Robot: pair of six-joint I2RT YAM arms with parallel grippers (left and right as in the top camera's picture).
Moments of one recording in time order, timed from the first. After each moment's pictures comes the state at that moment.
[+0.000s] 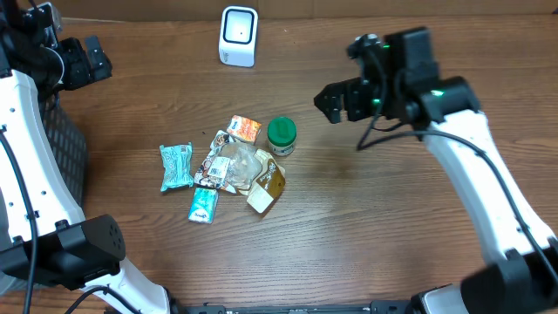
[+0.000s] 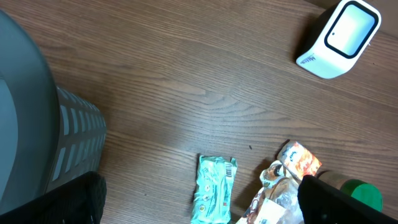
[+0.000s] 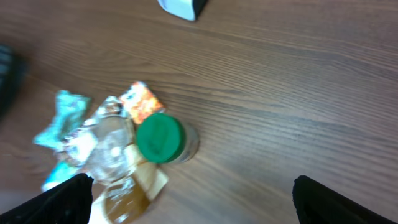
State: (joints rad) left arm 0.34 1.90 2.27 -1.44 0.17 -0.05; right arm 0.28 1.64 1.53 -0.81 -0.31 0.04
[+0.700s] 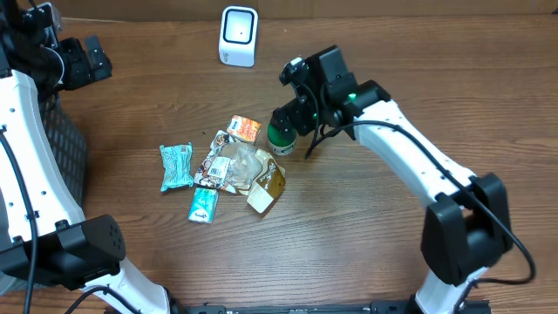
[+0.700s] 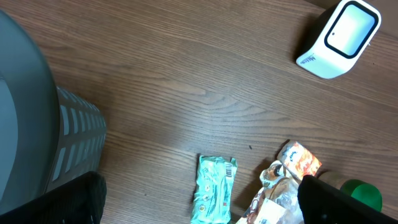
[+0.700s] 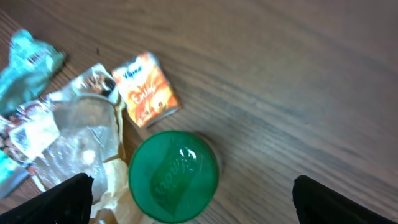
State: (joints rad) left arm 0.34 1.90 2.27 -1.44 0.17 -0.05; right arm 0.48 1.91 1.53 -0.64 -0.23 -0.09
